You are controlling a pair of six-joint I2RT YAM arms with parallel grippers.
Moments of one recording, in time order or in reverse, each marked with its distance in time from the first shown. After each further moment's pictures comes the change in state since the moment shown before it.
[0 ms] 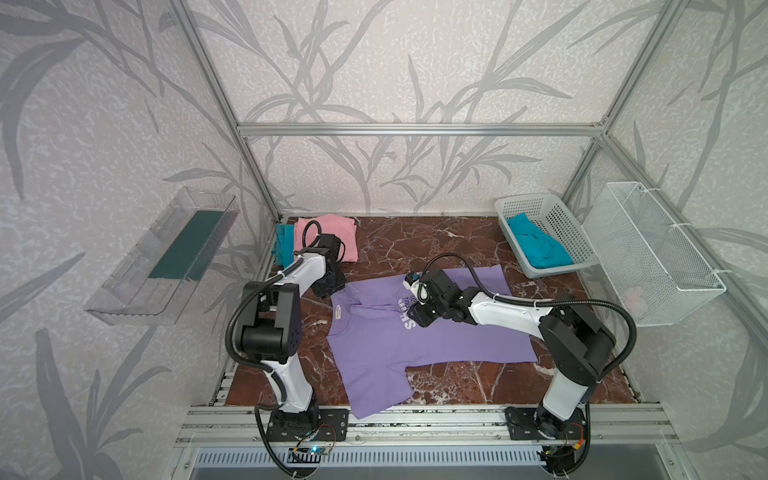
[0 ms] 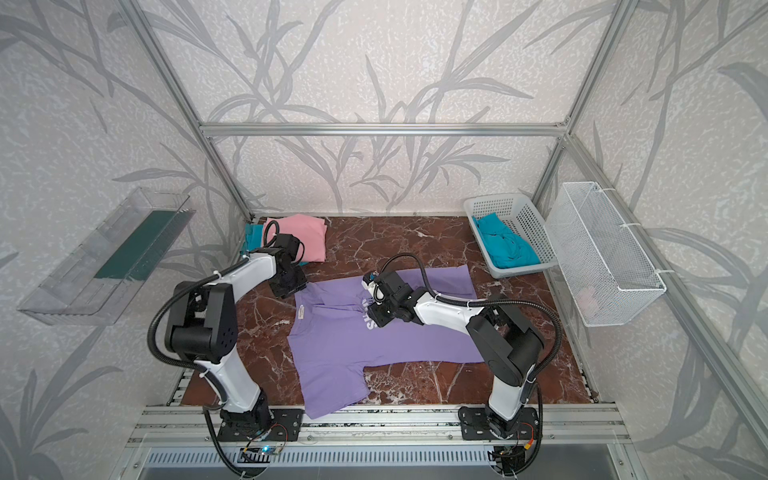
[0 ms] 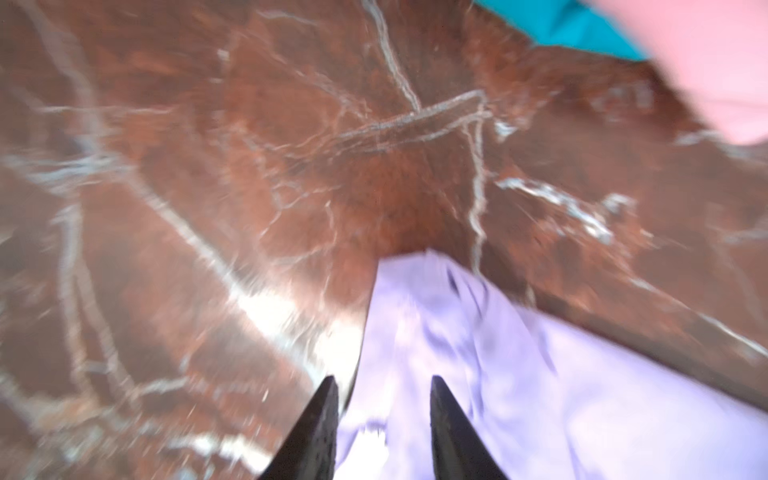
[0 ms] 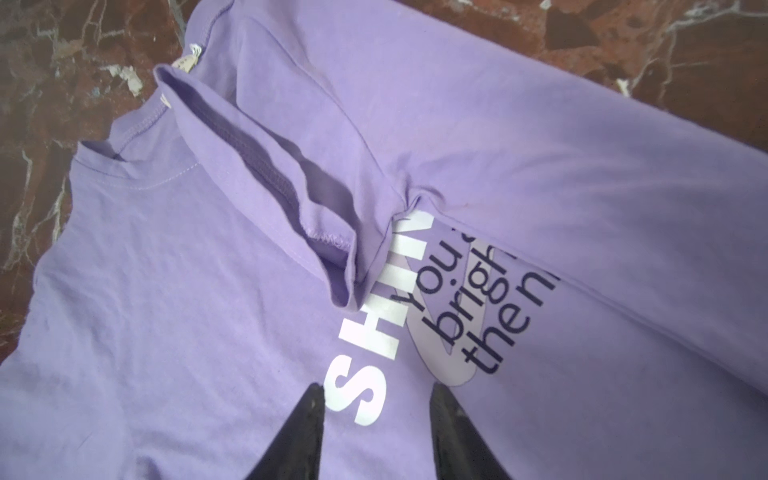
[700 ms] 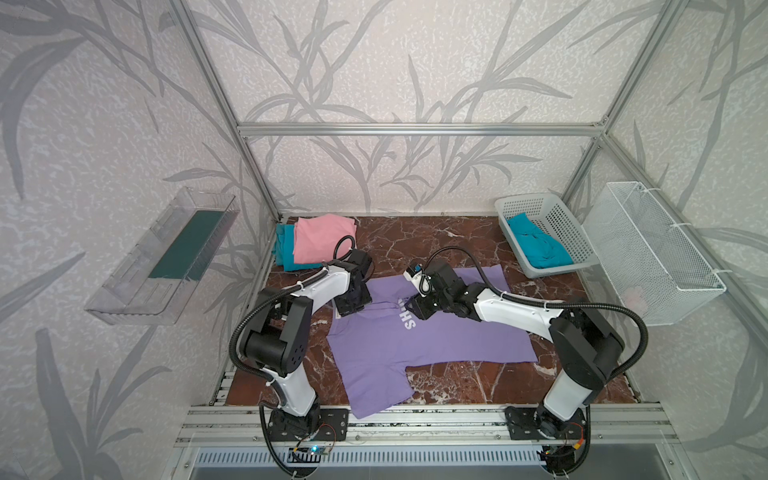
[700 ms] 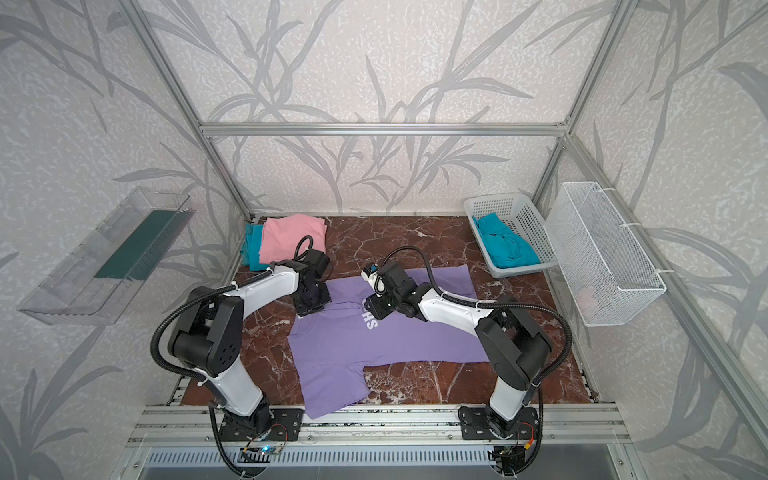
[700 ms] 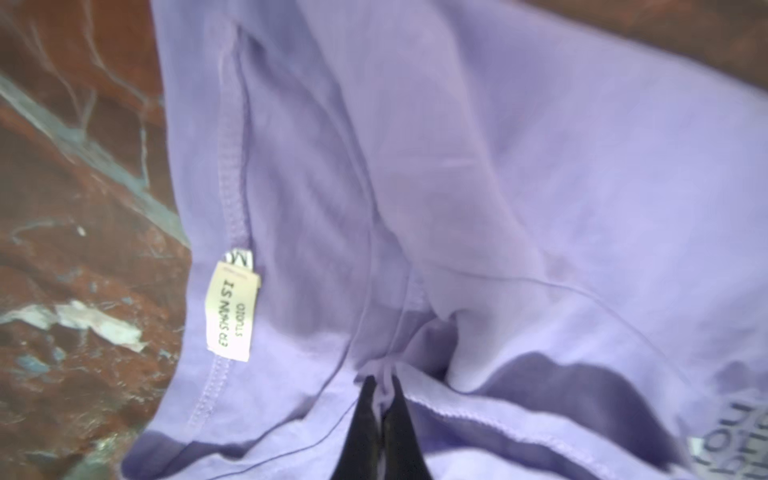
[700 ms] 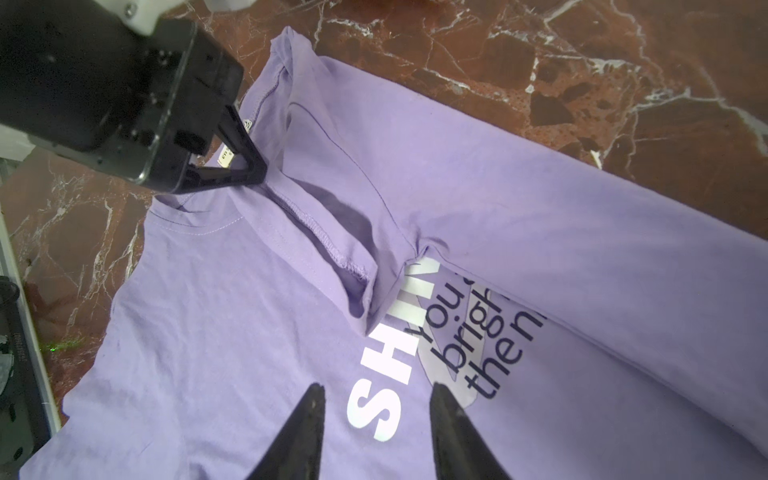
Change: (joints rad) left arm -0.224 0.024 -0.054 -0.037 0.041 -0.085; right arm -0.011 -0.055 -0.002 0.028 -0.048 0.020
